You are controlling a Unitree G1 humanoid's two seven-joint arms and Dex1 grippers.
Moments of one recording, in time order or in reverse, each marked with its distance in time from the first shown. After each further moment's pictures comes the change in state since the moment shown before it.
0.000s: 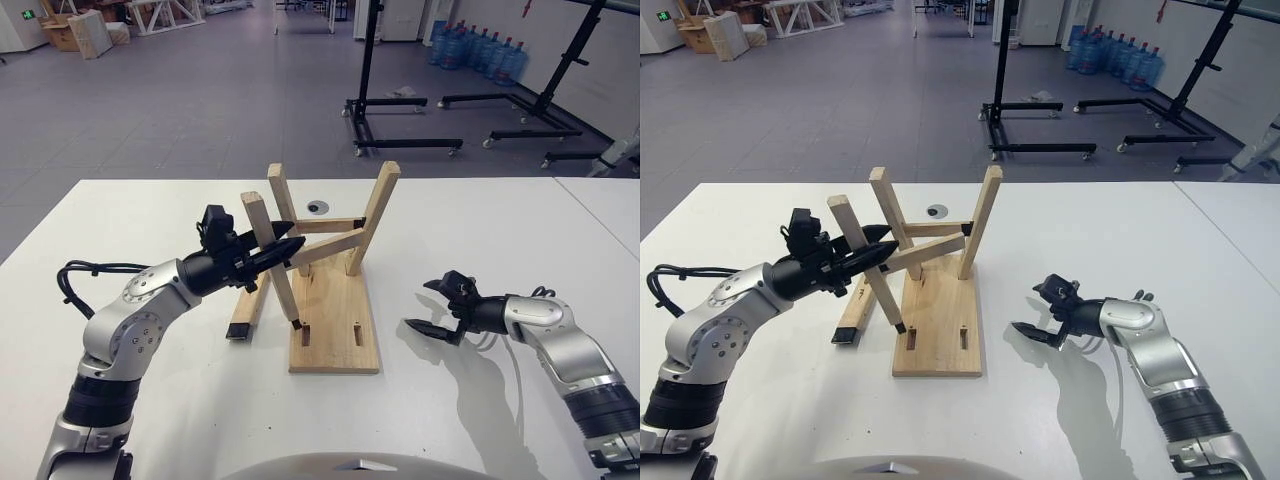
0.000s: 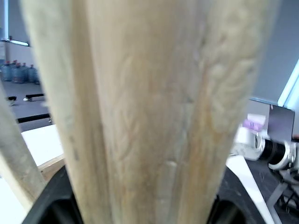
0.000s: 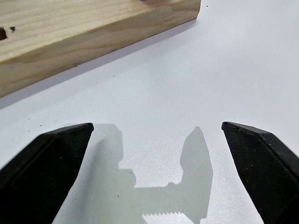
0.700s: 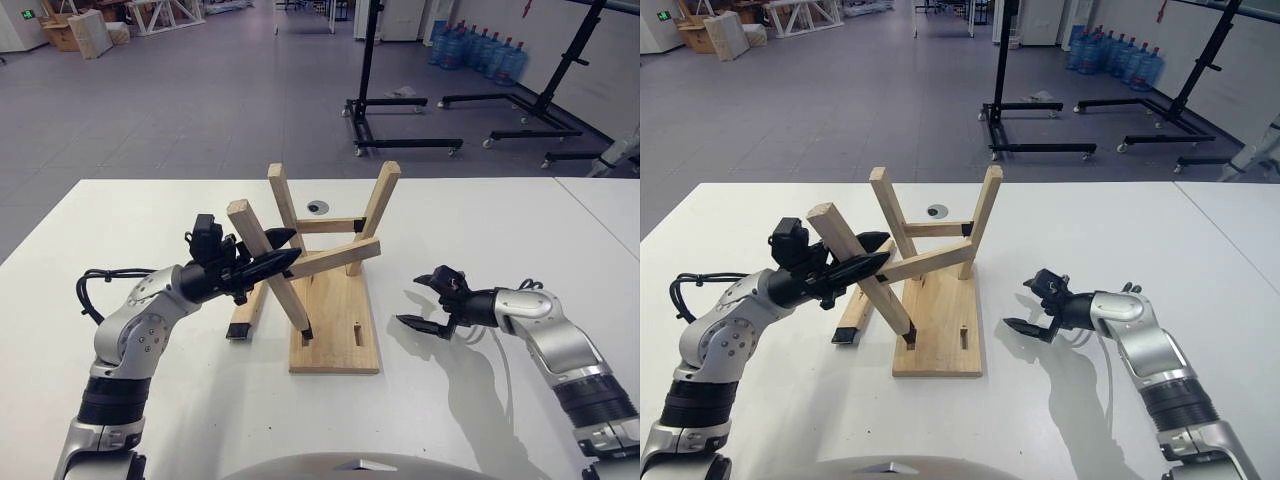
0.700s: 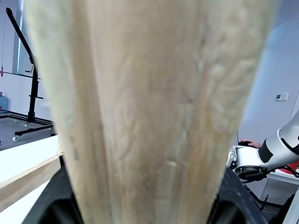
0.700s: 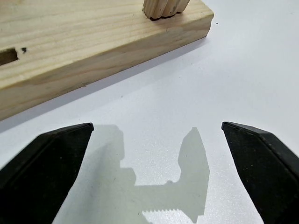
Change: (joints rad) left arm 0.018 -0.072 0.047 0.085 -0.055 -0.046 -0.258; right arm -0.069 0.013 0.035 0.029 -0.006 0.000 0.027
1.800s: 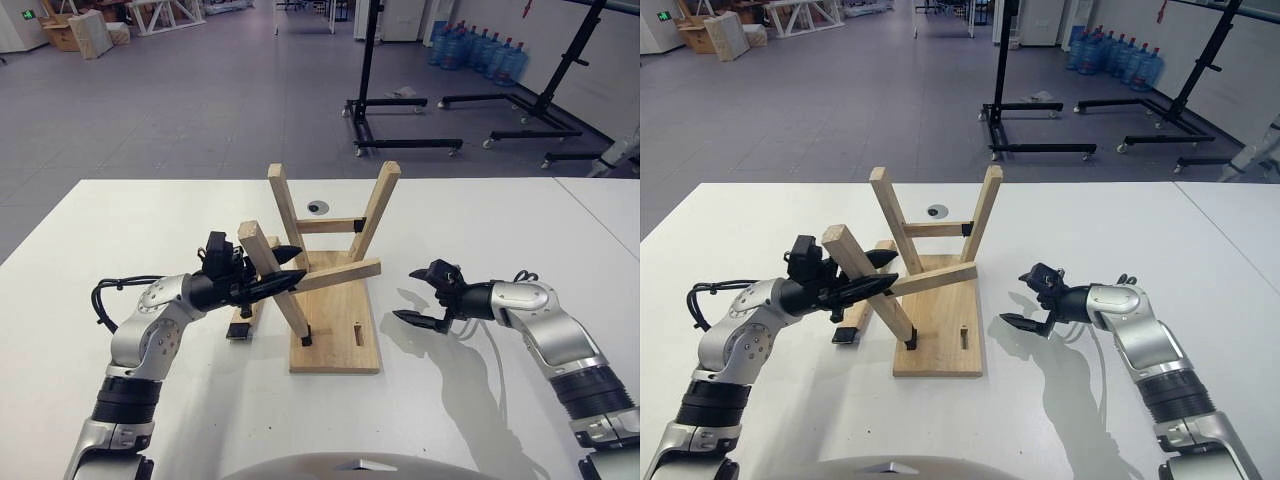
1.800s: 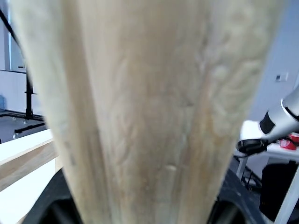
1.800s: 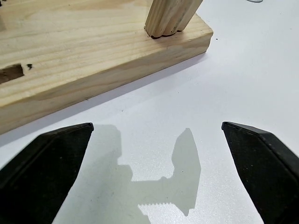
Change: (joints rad) left arm 0.007 -0.032 -0.066 0.101 0.167 -0.173 -0.144; right arm -0.029 0.001 0.016 -0.023 0.001 0.016 0.008
